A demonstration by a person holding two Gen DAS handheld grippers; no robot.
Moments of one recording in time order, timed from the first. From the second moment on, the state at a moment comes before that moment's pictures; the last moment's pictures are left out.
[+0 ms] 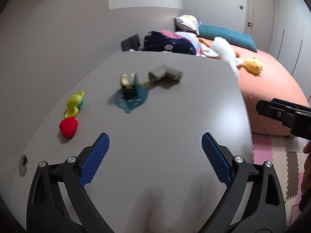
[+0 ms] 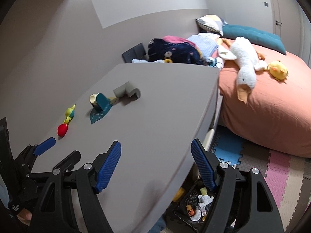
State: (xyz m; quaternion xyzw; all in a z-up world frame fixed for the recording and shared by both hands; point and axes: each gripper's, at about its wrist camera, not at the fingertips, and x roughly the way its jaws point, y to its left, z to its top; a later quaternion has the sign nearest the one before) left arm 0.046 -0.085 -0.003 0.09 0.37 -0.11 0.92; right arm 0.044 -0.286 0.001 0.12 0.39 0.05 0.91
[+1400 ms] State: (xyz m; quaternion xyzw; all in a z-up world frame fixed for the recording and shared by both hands) left arm 0.152 0.059 -0.039 -0.02 0.44 0.03 0.90; right arm 0.235 -0.187 -0.036 -0.01 0.44 0.10 0.89
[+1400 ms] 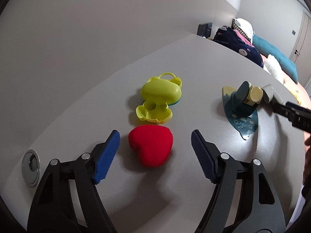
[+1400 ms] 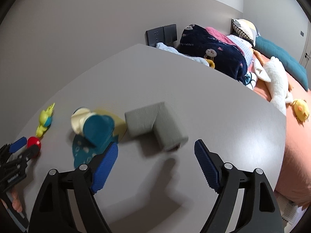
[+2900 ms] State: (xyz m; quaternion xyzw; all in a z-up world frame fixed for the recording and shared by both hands) left arm 0.094 0.001 -0.014 -0.01 0.41 -0.03 0.91; right arm 0.157 -0.231 -0.007 0.03 0.43 0.10 0.89
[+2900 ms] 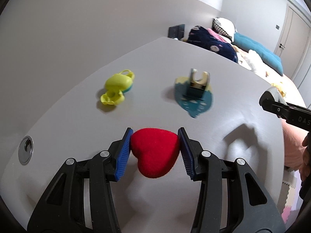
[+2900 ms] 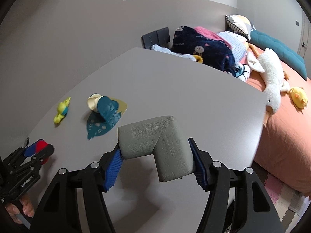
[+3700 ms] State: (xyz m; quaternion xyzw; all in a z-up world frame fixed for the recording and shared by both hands) left arm 0.019 -0.094 0.011 0.02 0.39 -0.12 0.91; right arm 0.029 -0.302 0.033 0.06 0.39 0.08 0.91
